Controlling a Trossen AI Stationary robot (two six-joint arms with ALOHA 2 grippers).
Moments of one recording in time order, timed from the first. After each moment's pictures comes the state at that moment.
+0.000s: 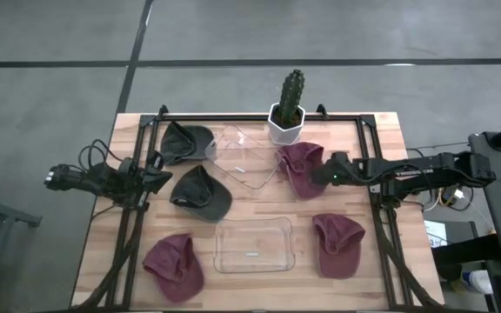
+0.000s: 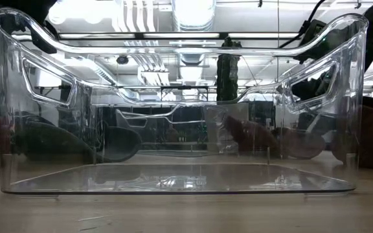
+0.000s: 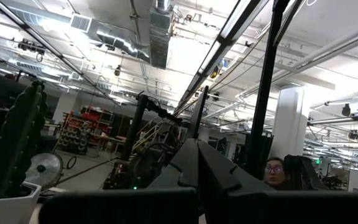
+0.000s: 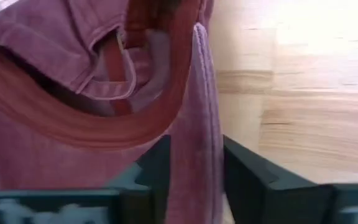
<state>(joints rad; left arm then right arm) -0.22 0.04 0.04 0.47 -0.21 -0.16 -0.18 1.07 0.40 -0.39 0.29 1.31</state>
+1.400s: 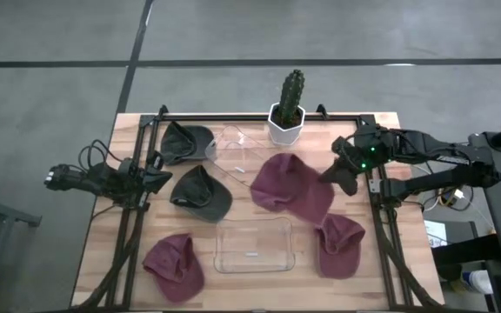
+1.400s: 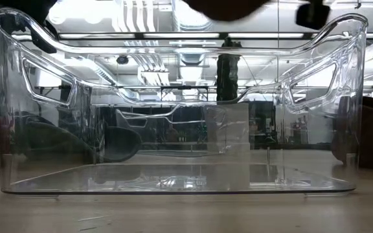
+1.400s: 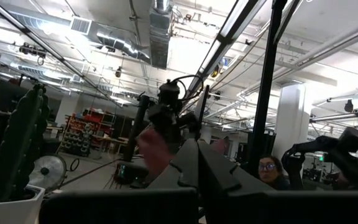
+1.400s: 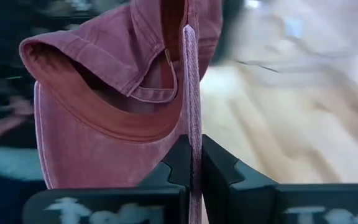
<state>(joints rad) -0.22 0.04 0.04 0.47 -0.21 -0.13 -0.07 0.94 1.08 -0.74 -0.28 0.66</state>
